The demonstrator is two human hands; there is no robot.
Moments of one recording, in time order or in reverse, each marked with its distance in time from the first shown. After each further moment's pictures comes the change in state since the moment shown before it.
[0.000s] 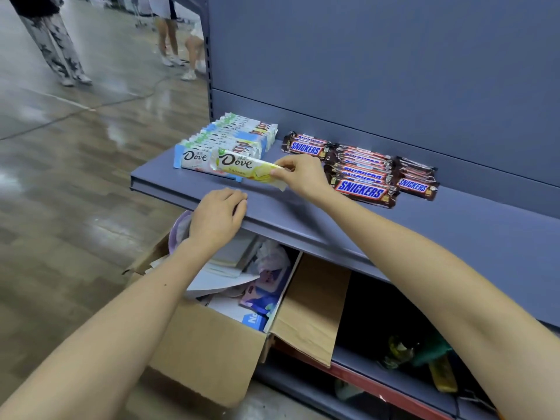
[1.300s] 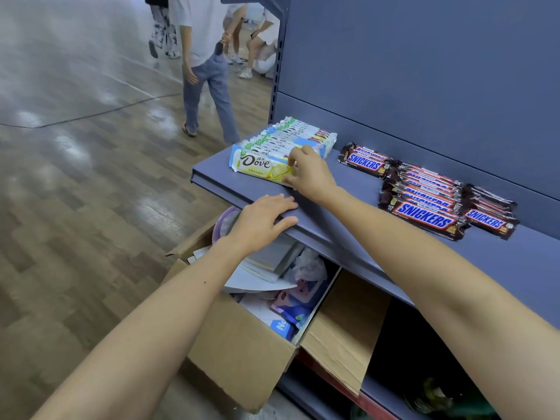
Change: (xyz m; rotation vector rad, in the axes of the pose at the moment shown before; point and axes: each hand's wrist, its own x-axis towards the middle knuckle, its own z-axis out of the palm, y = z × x) left_hand 0.000 -0.025 -0.001 -0.157 -0.220 -0.072; right_hand 0.052 -0.037 0.064 -0.284 -0.142 -0.243
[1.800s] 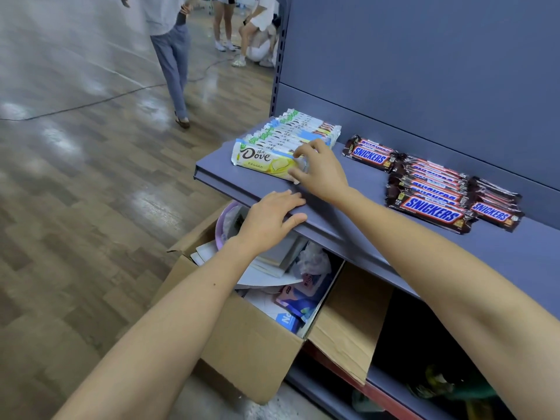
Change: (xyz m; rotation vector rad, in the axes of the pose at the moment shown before) left_hand 0.002 -0.005 0.006 -0.045 0.035 0.033; right_hand -0.006 0.007 0.004 0.040 0.085 0.001
